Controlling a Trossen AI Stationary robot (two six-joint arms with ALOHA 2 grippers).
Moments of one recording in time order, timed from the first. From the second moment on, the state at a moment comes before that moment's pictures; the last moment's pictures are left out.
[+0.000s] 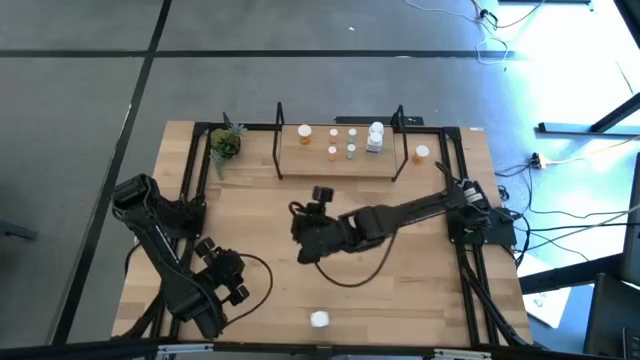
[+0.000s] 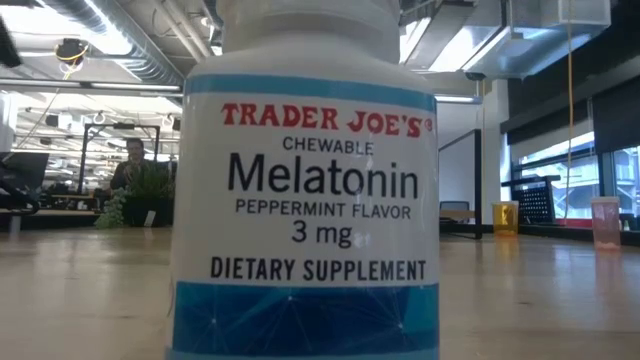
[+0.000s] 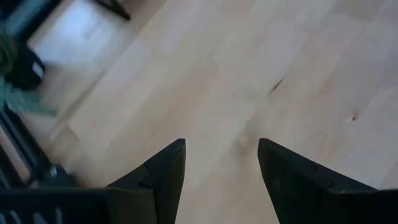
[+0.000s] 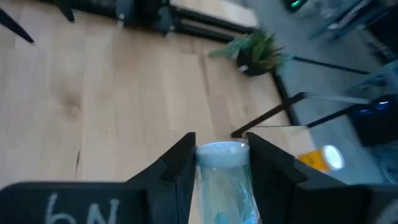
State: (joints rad) left arm -0.96 1.70 1.31 -1.48 -0.65 -1.71; right arm 0.32 2.03 1.97 -0.76 0.72 0.07
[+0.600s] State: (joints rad) left arm -0.76 1.70 1.31 -1.51 -0.68 -1.53; right arm 0.41 2.01 1.97 -1.28 1.16 0.78
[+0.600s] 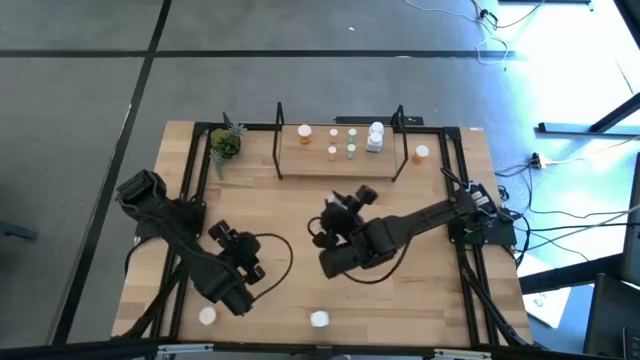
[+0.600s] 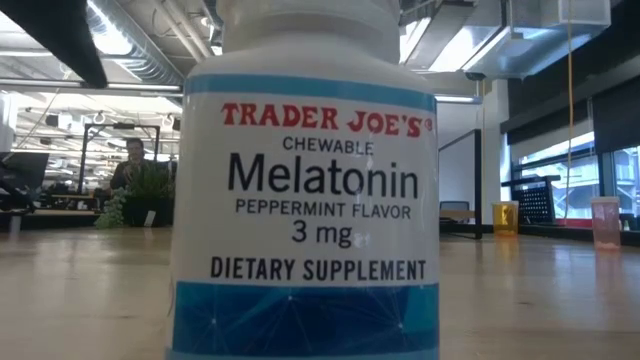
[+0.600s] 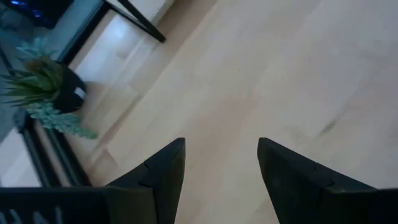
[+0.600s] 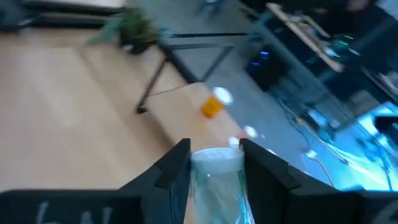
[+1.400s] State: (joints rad) left arm -0.67 1.70 1.31 -1.53 -0.77 -1.51; right arm 0.40 2.00 1.50 -1.43 1.57 1.80
